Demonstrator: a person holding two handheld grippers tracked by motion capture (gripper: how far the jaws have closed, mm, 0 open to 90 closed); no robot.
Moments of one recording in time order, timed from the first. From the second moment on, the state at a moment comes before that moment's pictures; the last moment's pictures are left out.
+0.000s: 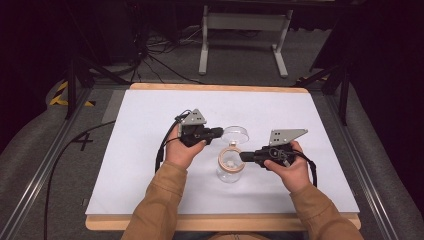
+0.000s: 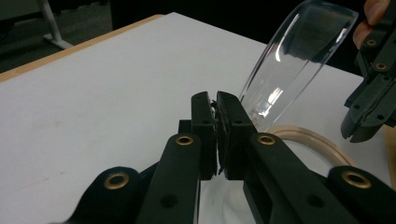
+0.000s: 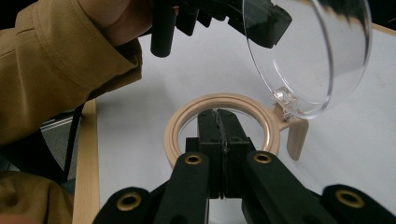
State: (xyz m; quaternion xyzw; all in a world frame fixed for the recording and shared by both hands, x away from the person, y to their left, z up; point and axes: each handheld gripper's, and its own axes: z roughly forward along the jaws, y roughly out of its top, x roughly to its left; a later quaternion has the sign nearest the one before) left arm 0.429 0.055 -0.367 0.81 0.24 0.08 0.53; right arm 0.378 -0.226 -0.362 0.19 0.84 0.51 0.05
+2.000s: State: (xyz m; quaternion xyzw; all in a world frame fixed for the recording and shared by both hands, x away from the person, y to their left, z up) left arm 0.426 0.079 -0.363 0.83 0.27 0.05 0.48; right arm 0.364 -0.218 -0.360 0.19 0.89 0.42 -0.01
